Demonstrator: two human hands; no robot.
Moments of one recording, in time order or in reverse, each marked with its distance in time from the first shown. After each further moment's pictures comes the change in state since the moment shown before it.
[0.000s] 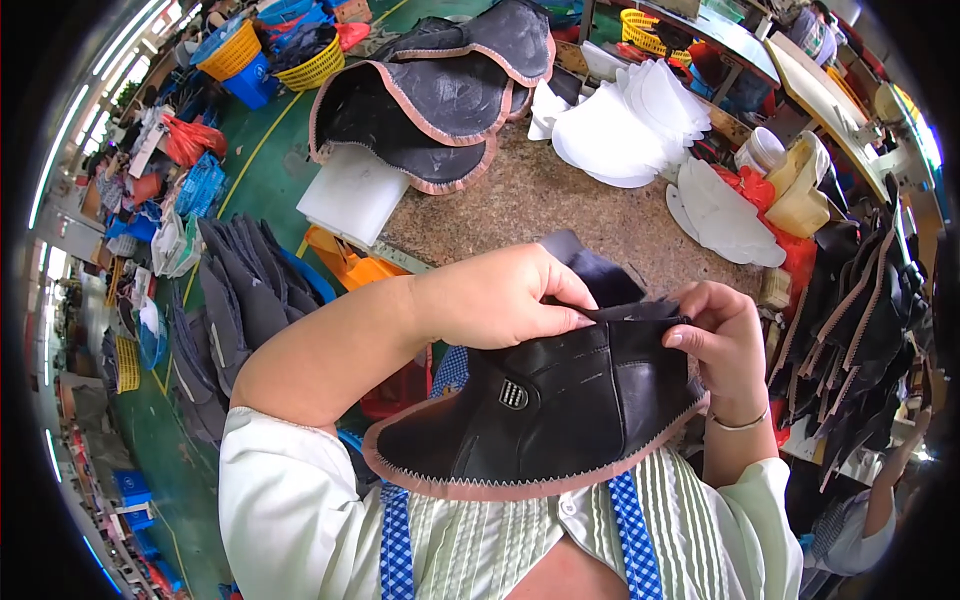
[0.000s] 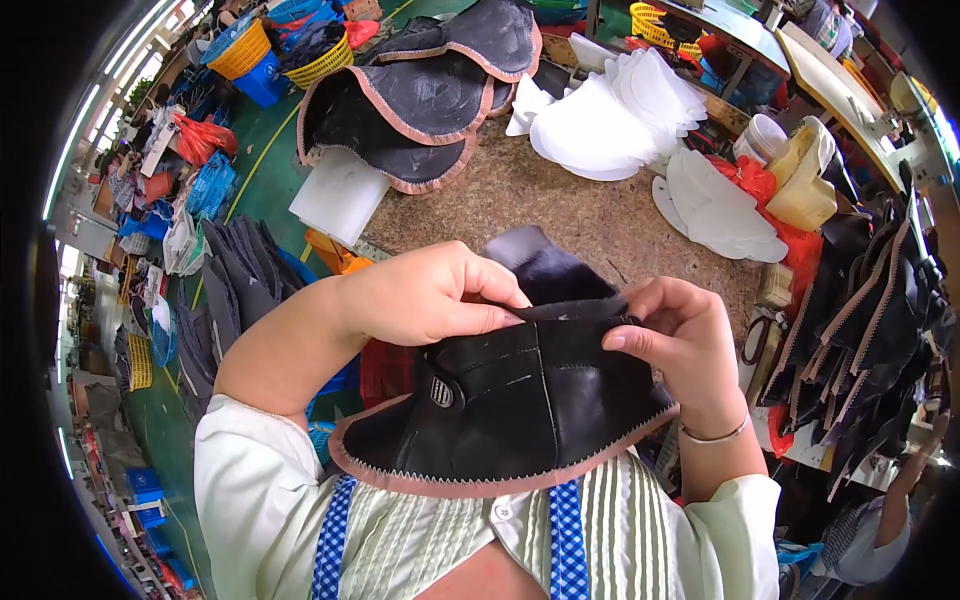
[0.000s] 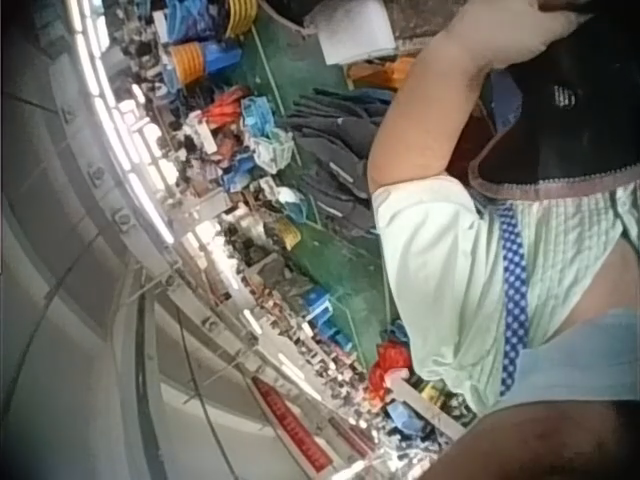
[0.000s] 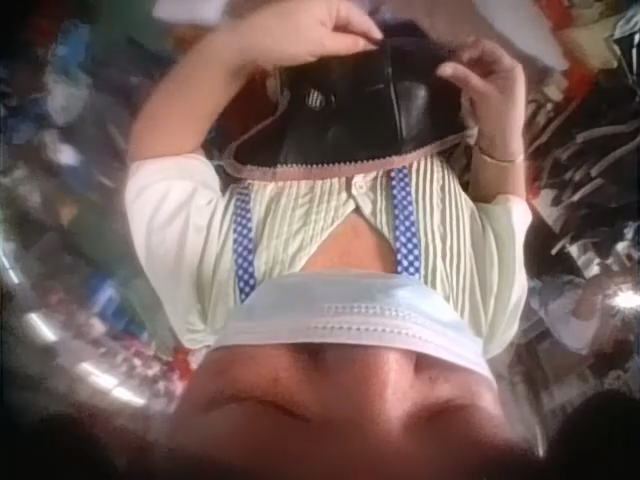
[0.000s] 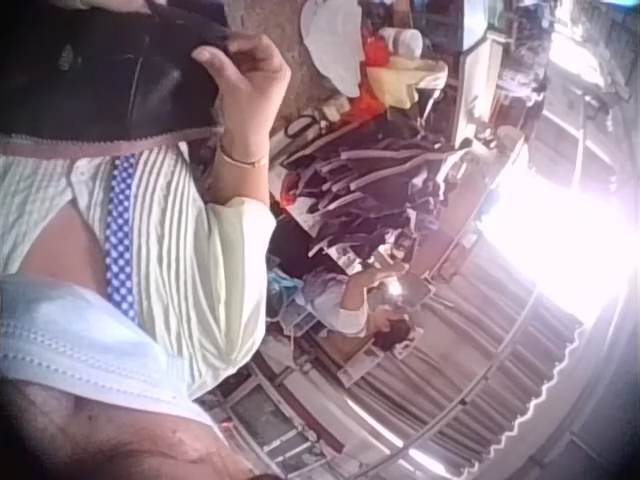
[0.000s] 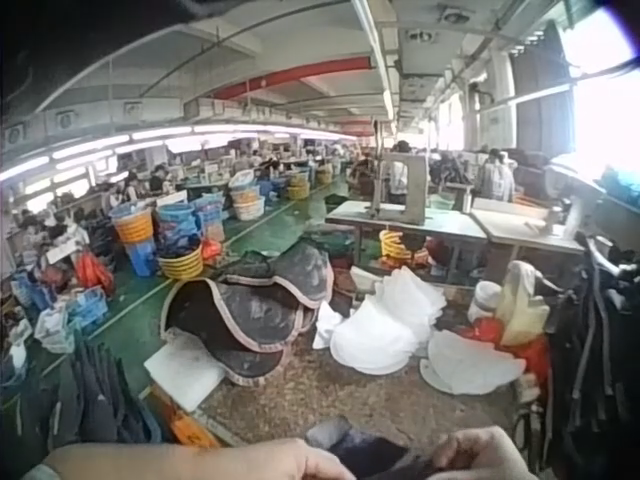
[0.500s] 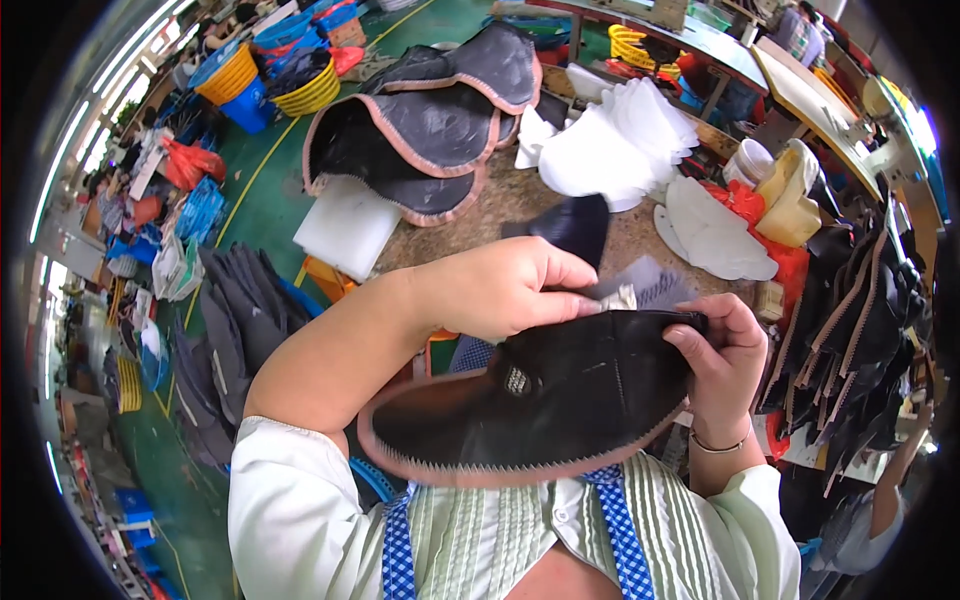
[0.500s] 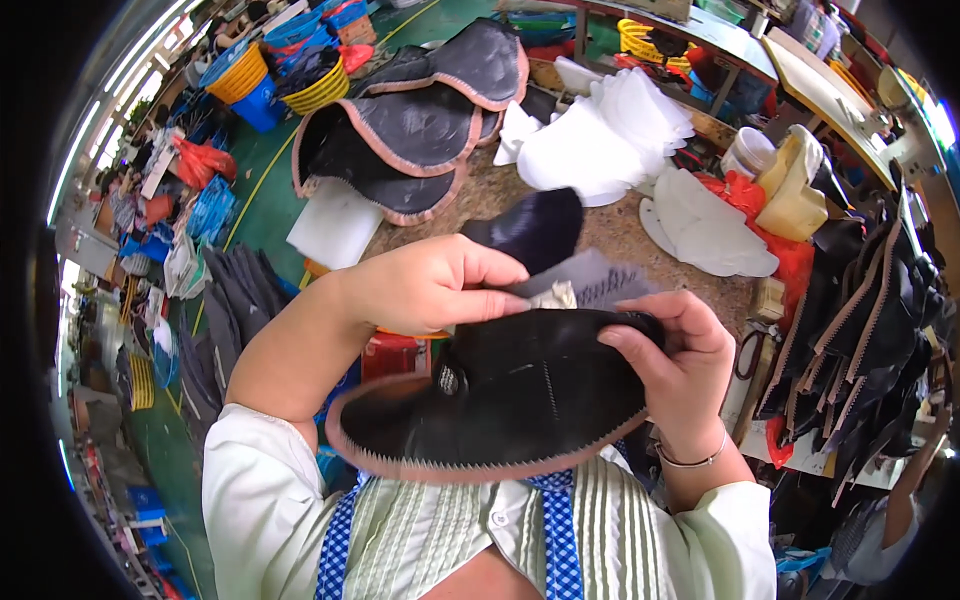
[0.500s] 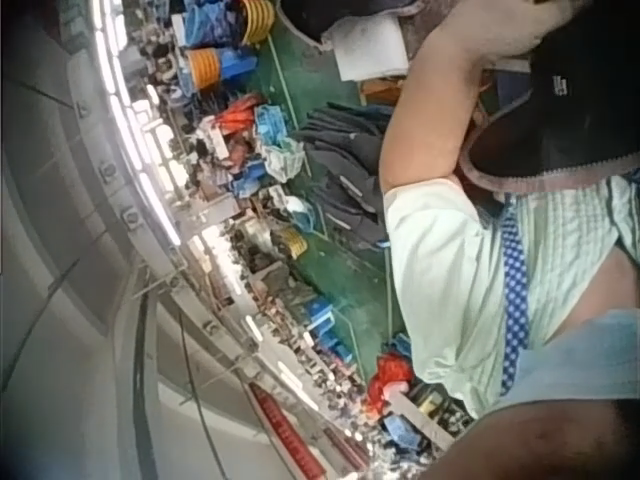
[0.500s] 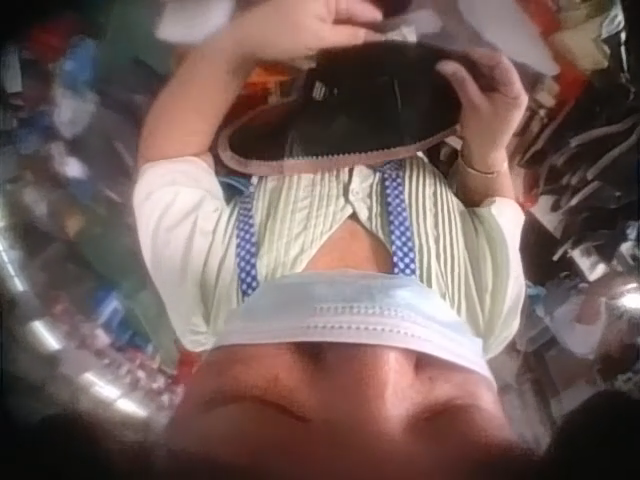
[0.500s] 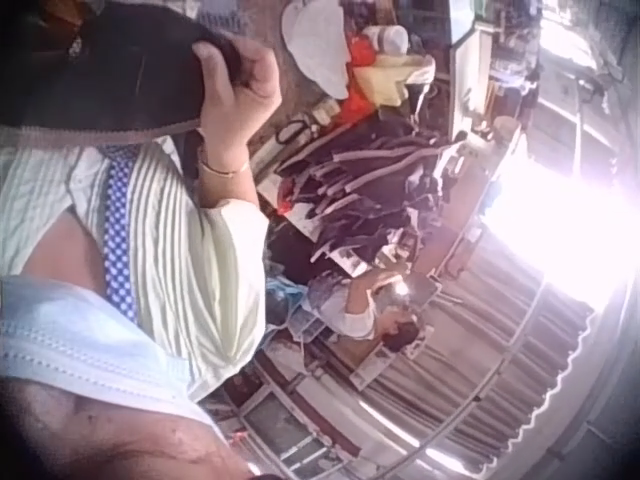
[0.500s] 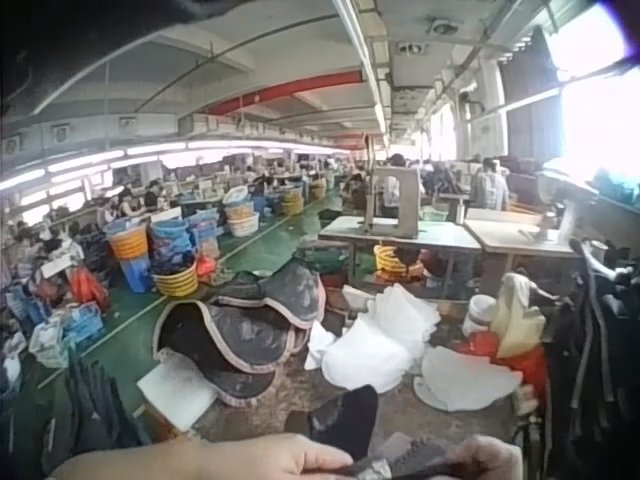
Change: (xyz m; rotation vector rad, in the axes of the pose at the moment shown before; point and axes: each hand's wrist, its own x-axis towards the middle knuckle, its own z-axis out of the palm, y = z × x) left_hand 0.025 0.004 -0.016 -0.127 -0.006 0.113; right_hand -0.002 -0.011 0.025 -0.292 0.343 -0.413
